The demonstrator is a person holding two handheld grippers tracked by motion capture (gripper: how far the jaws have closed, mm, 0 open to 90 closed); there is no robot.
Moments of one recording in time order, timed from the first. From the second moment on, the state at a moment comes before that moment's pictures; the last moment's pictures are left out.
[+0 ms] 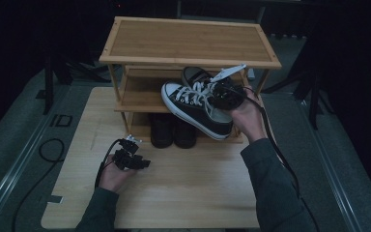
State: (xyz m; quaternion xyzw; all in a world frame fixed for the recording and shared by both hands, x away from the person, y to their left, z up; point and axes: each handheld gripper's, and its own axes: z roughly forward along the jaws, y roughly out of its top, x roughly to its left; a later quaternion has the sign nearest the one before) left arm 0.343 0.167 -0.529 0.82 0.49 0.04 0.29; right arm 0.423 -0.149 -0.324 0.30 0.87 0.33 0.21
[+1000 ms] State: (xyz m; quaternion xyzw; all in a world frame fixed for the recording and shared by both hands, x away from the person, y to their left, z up) left arm 0.338 0.144 -0.467 0.83 0.43 0.08 0.33; right arm 0.430 -0.153 -0.322 0.29 0.87 0.31 0.24
